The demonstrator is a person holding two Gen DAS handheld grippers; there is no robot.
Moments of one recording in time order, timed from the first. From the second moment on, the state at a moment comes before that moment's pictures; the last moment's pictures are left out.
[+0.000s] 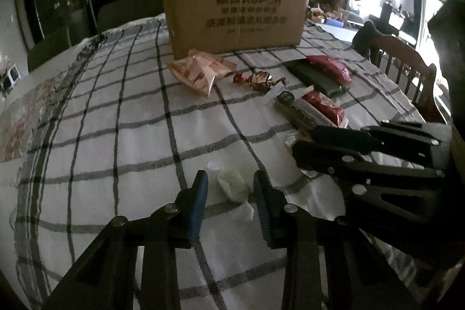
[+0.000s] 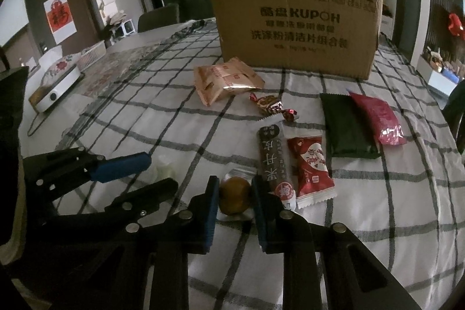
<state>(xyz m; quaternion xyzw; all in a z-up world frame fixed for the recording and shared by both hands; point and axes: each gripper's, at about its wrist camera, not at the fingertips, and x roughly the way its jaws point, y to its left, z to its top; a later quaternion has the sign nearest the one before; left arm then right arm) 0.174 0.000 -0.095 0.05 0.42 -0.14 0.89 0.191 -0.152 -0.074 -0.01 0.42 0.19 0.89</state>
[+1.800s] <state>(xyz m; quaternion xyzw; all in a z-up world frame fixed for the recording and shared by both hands) 0.244 -0.017 0.086 0.04 0.25 -0.15 0.96 0.245 -0.200 0.086 0.03 0.23 0.14 0.96</state>
